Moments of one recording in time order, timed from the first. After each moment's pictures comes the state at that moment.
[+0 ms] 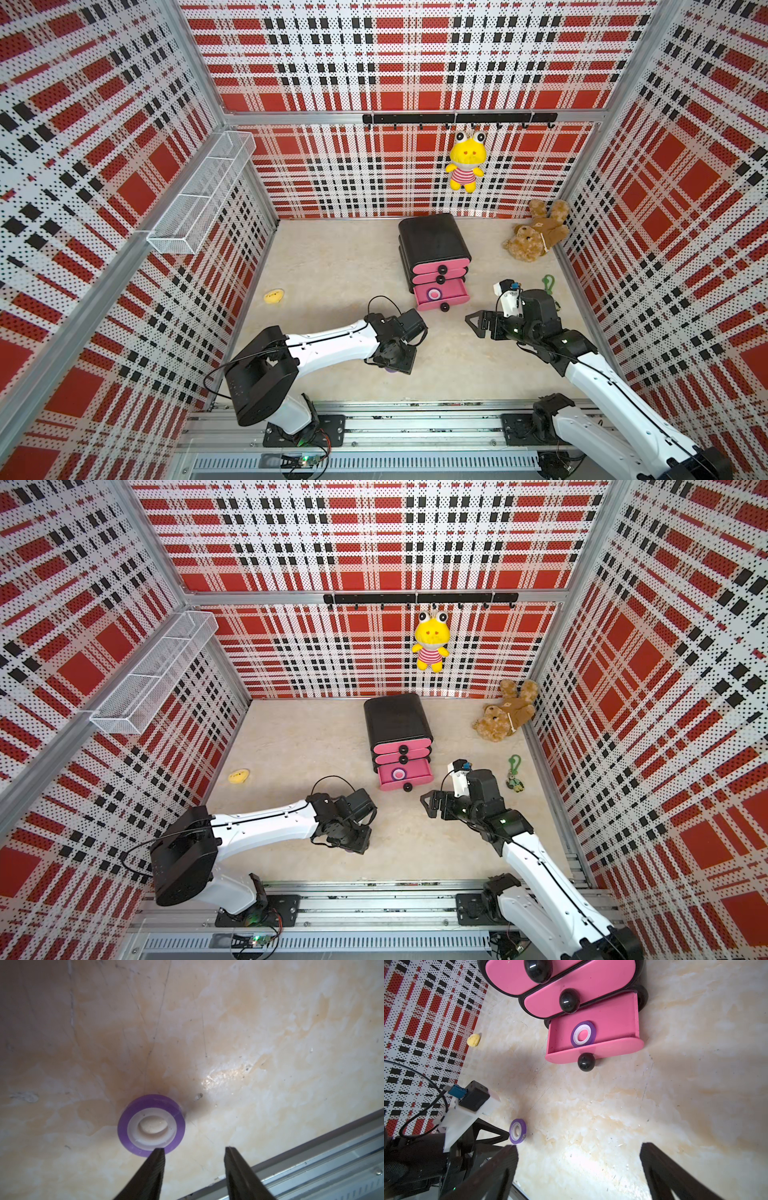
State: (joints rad) left arm -0.98 1.54 0.92 -0.73 0.07 -0.68; right arm 0.32 0.85 0.59 -0.45 -0.35 0.41
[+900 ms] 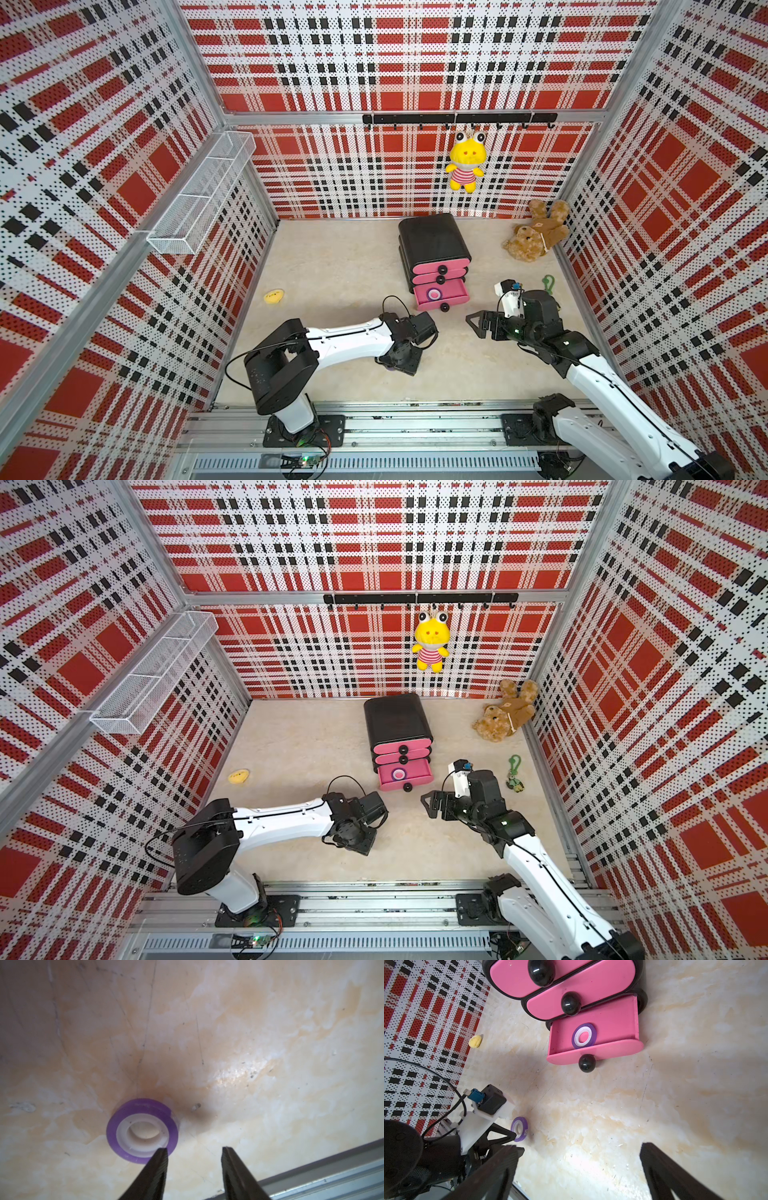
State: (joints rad) left arm -1.03 1.64 1.00 -0.79 -0.01 -0.67; right arm 0.32 0.84 0.59 -0.45 -0.35 0.41
